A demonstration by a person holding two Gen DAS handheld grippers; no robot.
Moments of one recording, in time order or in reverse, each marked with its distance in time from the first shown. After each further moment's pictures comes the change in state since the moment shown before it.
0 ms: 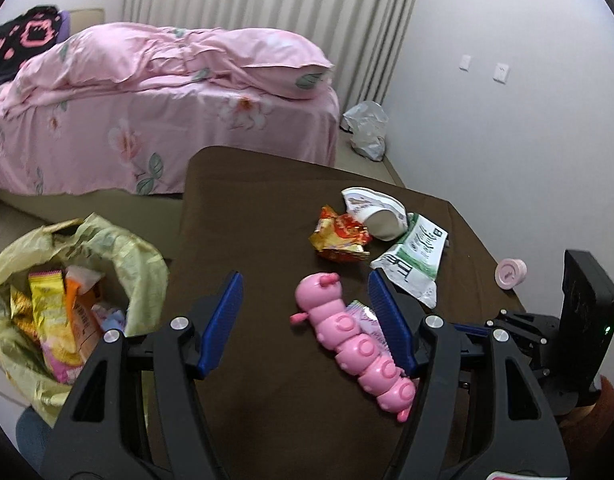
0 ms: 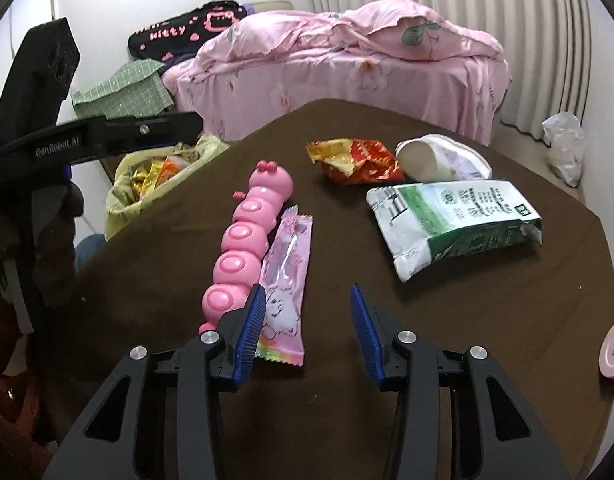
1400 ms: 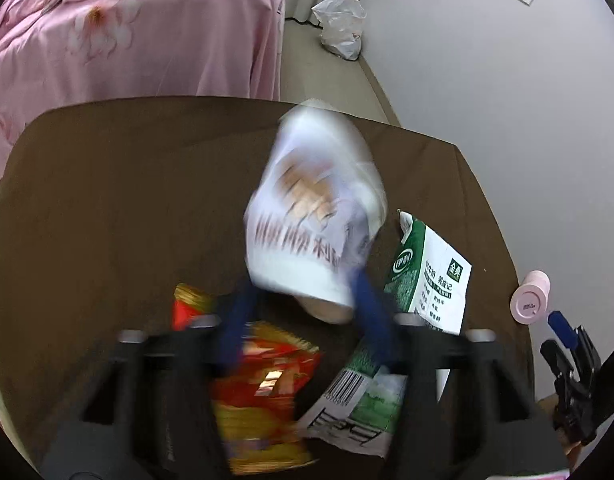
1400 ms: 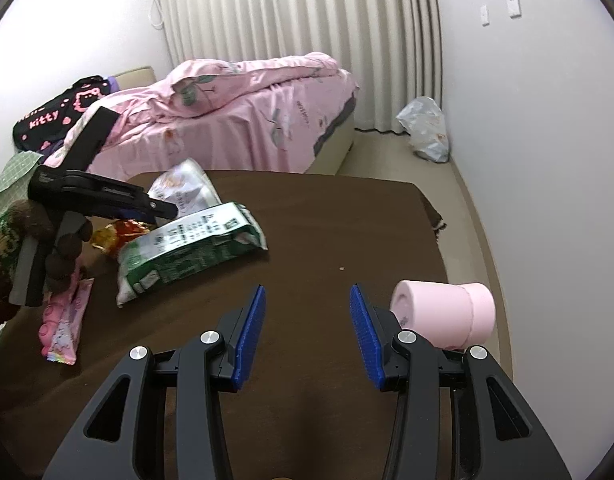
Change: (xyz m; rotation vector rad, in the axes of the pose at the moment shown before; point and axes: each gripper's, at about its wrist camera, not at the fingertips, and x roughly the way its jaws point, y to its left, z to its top) left arm 0.215 -0.066 0.075 0.003 0.418 -0.127; right arm -0.081 -0.155 -0.036 0.284 -0.183 -0.380
